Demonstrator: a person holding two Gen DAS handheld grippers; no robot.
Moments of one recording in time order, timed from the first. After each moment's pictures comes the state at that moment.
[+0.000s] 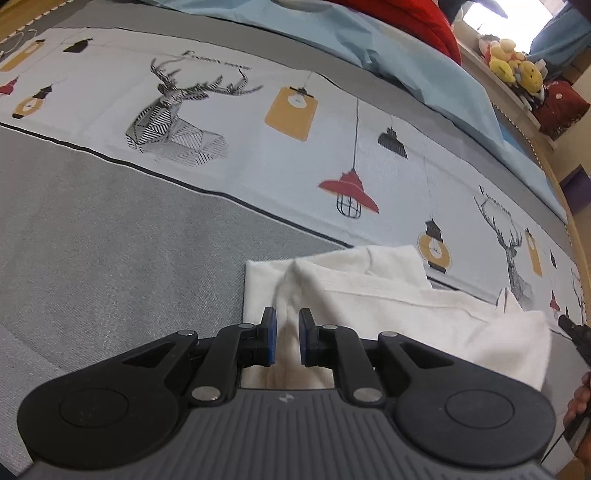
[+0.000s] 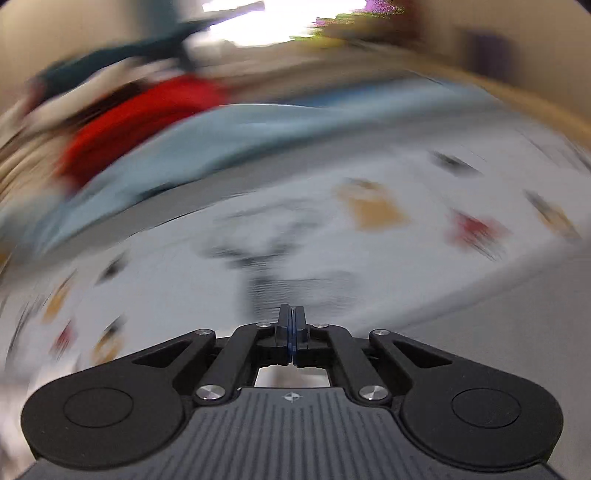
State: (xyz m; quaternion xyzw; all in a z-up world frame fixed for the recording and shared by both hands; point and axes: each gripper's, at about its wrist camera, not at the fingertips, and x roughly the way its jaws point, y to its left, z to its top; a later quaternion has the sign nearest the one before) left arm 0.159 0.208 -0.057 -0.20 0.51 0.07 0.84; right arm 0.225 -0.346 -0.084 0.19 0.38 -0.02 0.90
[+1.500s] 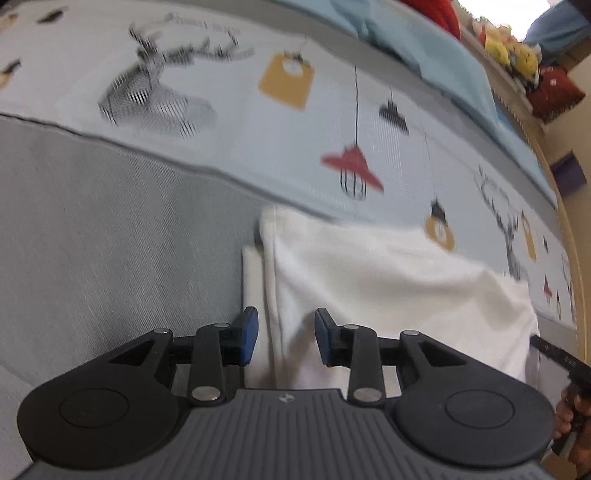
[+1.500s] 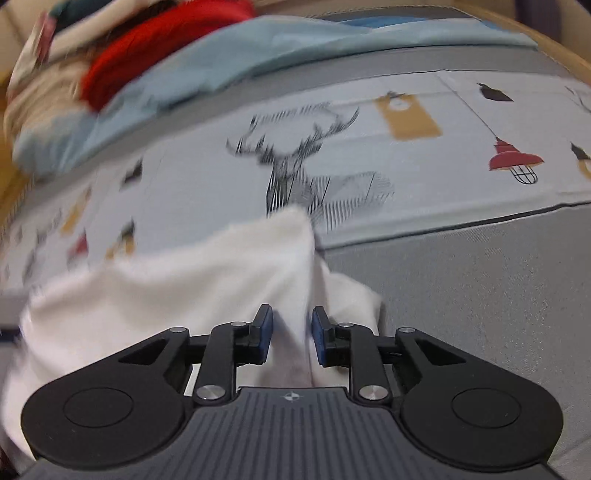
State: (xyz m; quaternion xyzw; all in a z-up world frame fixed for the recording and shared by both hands) left arm 0.180 0.226 -0.092 -0.22 0.54 0.03 0.81; right arm 0.217 -0.302 -0.104 0.08 0.49 0.12 0.86
